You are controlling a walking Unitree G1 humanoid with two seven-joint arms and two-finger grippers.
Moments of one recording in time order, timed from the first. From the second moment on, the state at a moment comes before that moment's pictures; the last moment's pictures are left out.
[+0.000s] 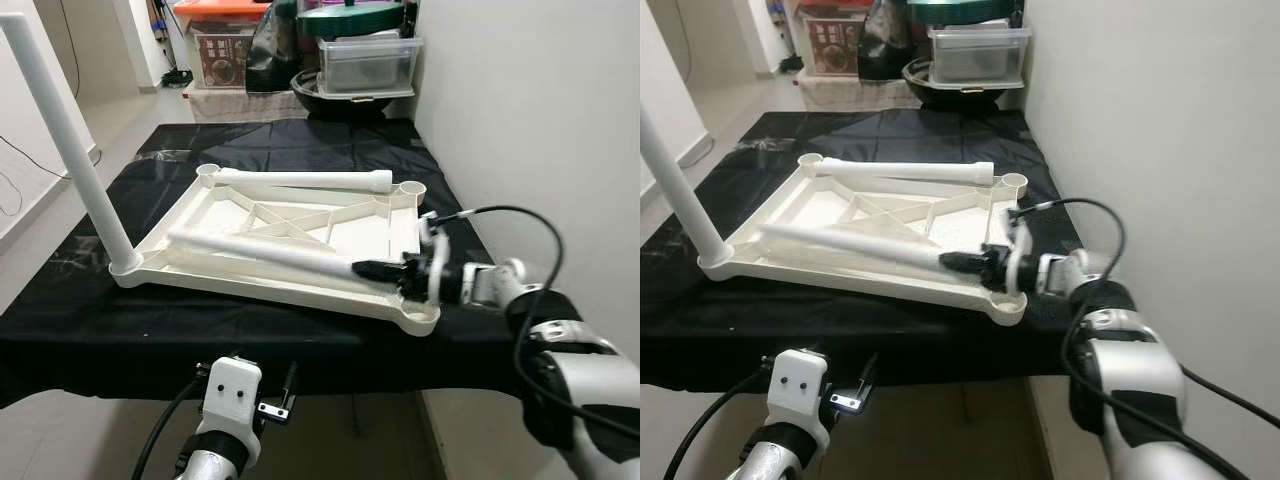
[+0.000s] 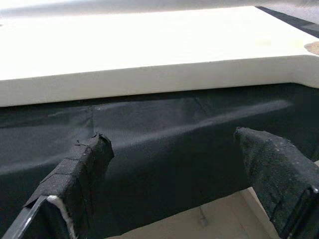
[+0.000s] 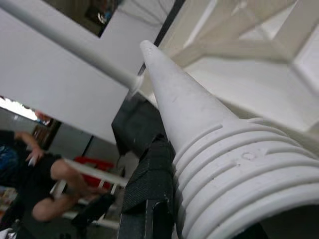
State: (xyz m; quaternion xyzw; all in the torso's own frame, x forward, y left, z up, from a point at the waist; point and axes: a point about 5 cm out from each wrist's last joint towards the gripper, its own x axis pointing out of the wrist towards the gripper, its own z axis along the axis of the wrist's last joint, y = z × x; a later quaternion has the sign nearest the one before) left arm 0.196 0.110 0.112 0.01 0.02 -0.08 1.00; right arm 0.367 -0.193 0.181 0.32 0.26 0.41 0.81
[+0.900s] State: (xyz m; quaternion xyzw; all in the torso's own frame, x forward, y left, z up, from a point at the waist) left arm 0.245 0.179 0.203 -0.29 -0.16 -0.04 0.94; right arm 0.315 -0.214 0.161 0.48 0.20 0.50 0.69
